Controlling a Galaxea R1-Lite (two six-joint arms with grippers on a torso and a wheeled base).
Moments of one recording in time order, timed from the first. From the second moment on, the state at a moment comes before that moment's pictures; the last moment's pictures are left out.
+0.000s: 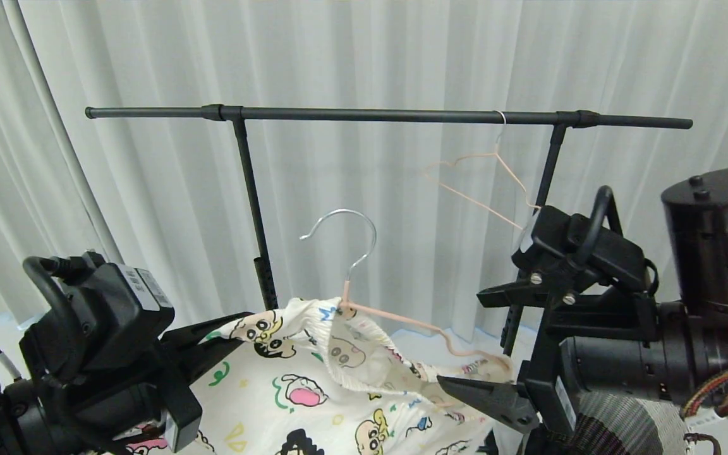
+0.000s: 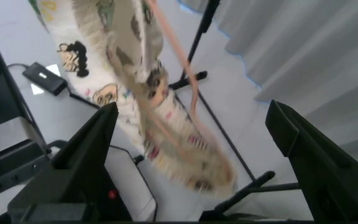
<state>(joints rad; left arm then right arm) -0.58 1.16 -0.41 -0.52 -0.07 0.45 0.97 1.45 -0.97 -0.01 0.05 -0.12</state>
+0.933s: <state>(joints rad) -0.65 1.14 -0.41 -0.52 -0.07 0.49 0.98 1.64 -1.12 0.17 0.13 -0.19</state>
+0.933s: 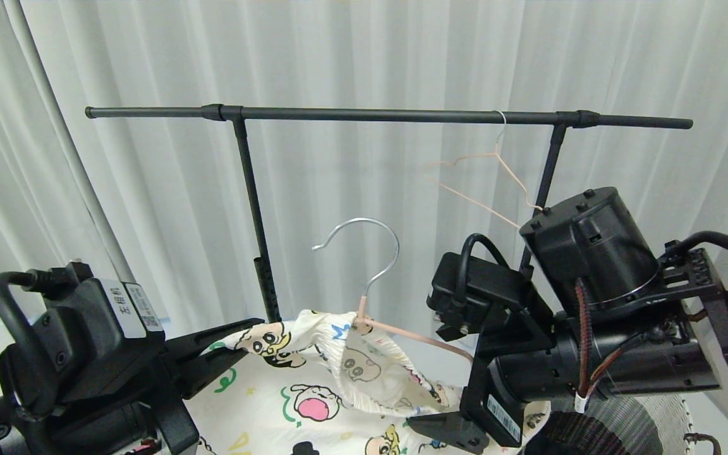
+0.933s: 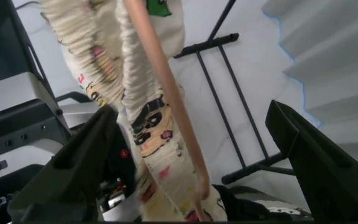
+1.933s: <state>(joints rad) -0.63 1.16 -0.41 -0.52 -0.06 0.48 0.94 1.64 -1.05 -0.07 0.06 -0.34</state>
